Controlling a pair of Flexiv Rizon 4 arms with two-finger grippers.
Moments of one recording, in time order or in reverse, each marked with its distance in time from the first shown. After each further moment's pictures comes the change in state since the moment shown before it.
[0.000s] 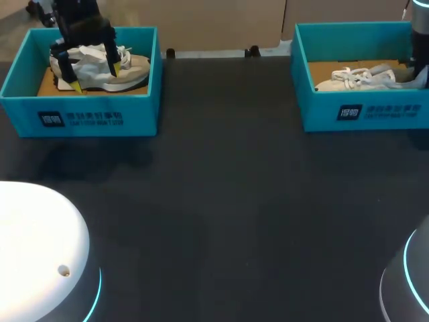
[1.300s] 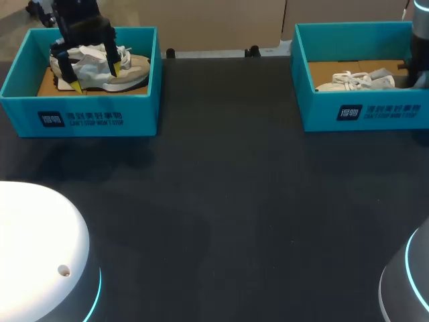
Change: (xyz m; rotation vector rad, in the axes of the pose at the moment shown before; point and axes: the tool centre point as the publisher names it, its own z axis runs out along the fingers) left arm 0.000 0.000 0.000 0.000 0.000 0.000; right arm 0.005 -0.001 0.020 0.050 0.049 -0.004
